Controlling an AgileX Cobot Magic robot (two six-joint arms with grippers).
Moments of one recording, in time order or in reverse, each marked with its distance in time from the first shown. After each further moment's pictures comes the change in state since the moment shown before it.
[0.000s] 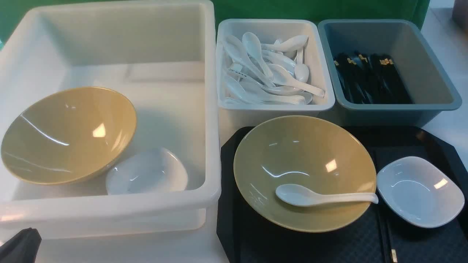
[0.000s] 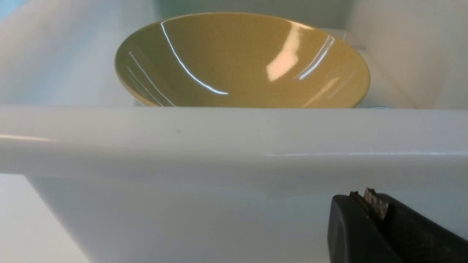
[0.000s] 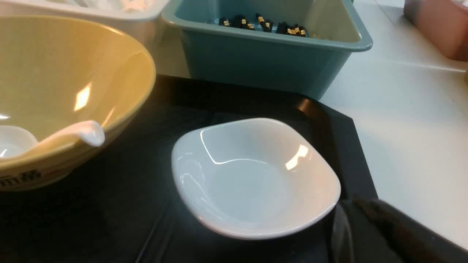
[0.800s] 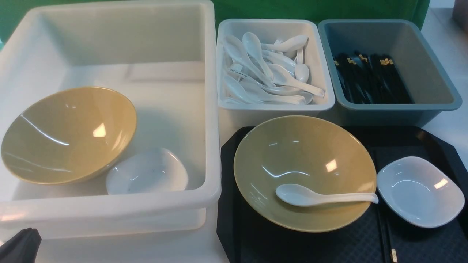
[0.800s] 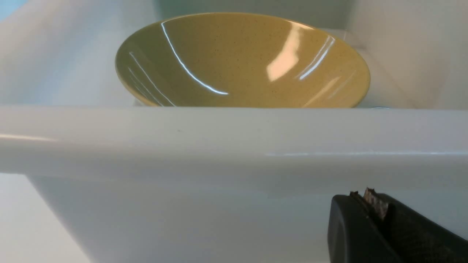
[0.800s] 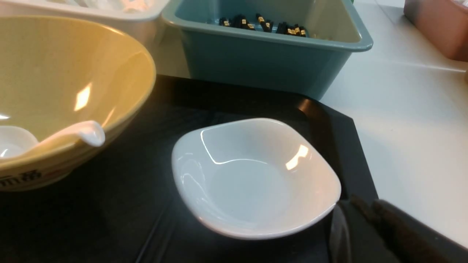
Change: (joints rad) right arm 0.000 0.000 0.000 0.000 0.000 -0.001; left arm 0.000 0.000 0.000 0.000 0.000 0.000
